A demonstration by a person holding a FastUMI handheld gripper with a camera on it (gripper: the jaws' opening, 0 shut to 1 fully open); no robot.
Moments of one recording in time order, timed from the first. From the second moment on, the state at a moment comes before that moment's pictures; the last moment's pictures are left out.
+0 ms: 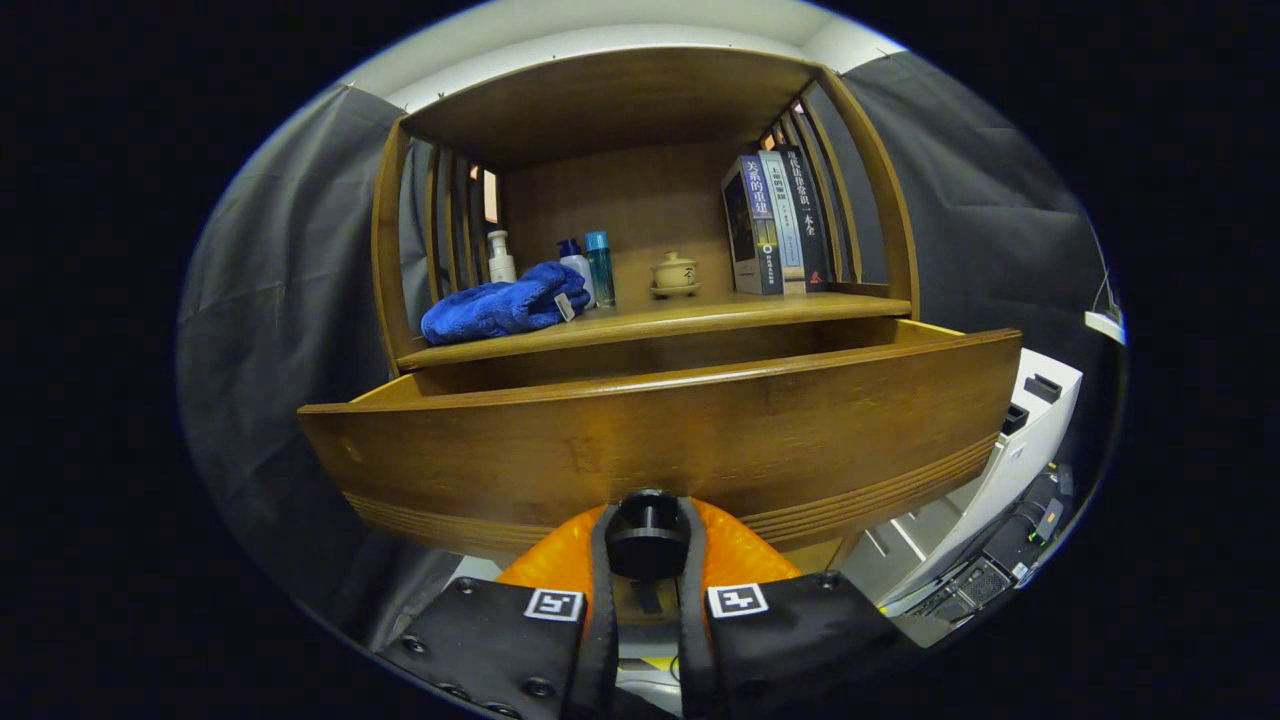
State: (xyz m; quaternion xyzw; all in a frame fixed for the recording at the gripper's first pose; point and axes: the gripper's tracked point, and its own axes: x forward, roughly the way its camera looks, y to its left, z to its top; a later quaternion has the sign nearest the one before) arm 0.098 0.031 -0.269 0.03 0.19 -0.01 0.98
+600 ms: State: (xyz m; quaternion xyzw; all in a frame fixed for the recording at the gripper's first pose) arm 0.065 0.032 -0.265 0.02 0.19 0.01 0.98
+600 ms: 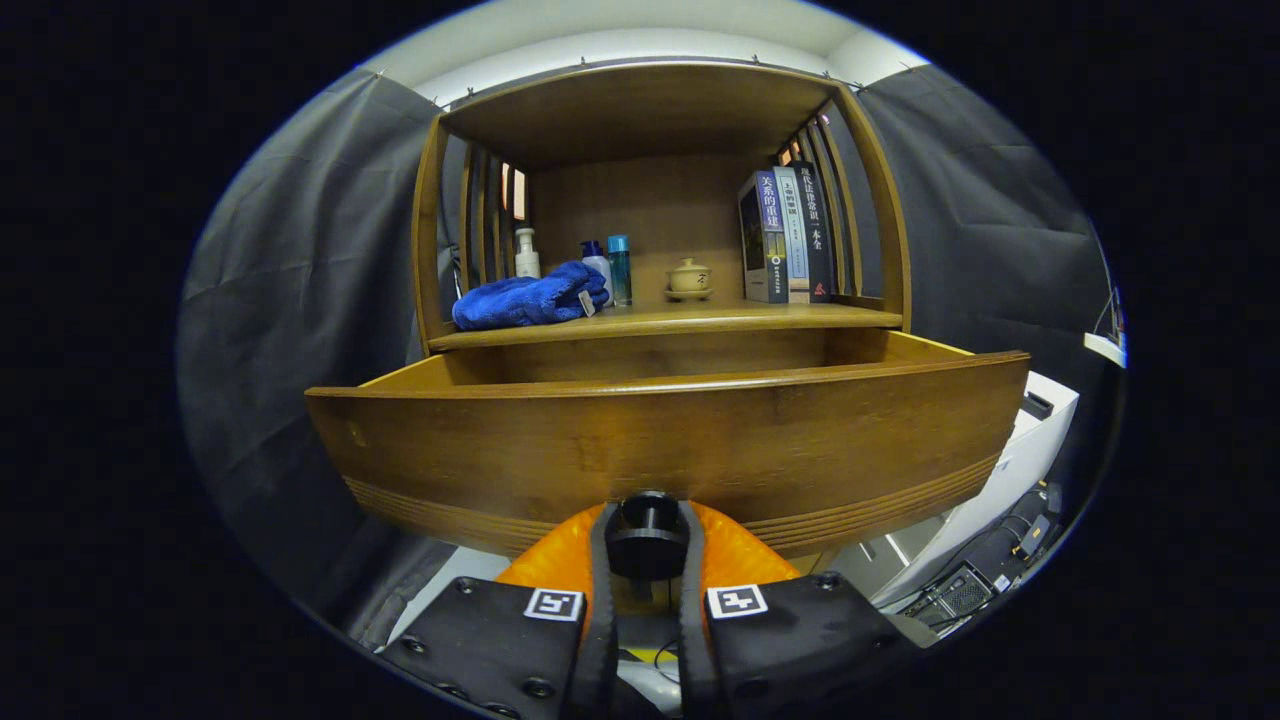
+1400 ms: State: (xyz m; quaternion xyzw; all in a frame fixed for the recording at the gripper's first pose) arm 0.033 0.031 -0.276 0.02 0.21 0.01 0.98
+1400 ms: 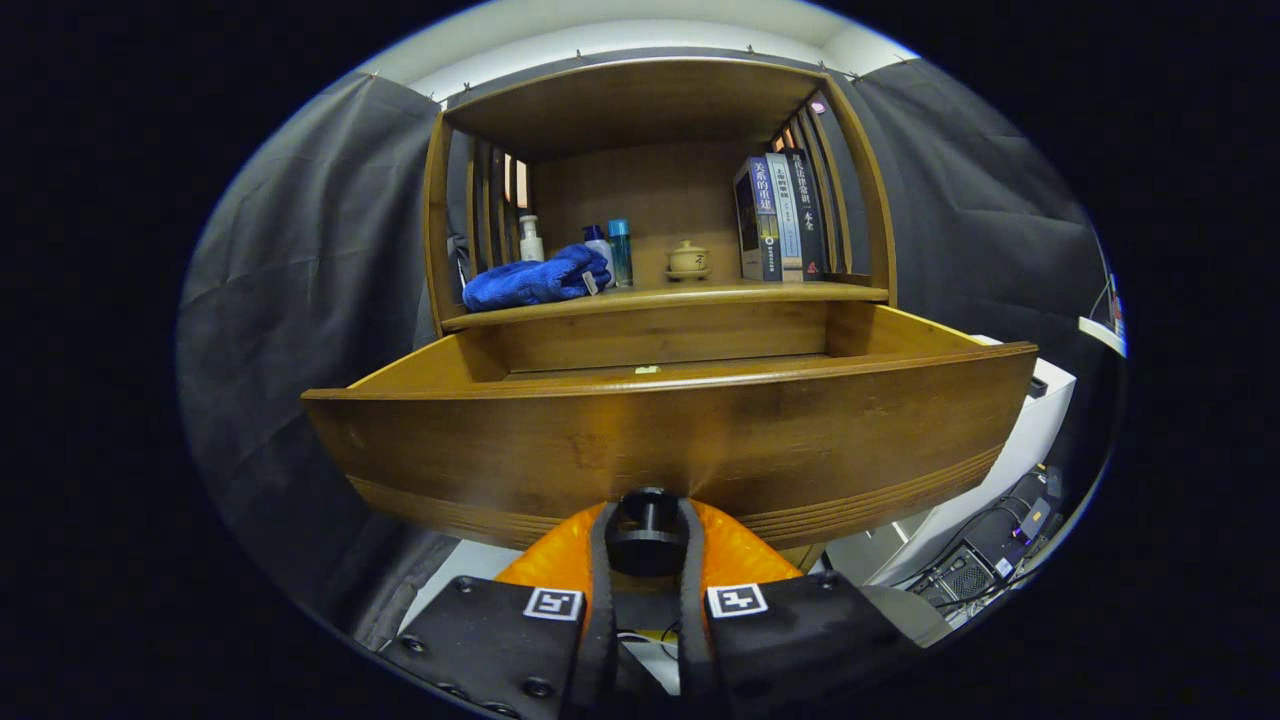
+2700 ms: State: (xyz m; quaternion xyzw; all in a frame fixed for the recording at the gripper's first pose) arm 0.213 0.042 -0.205 0.03 0.46 0.03 0.89
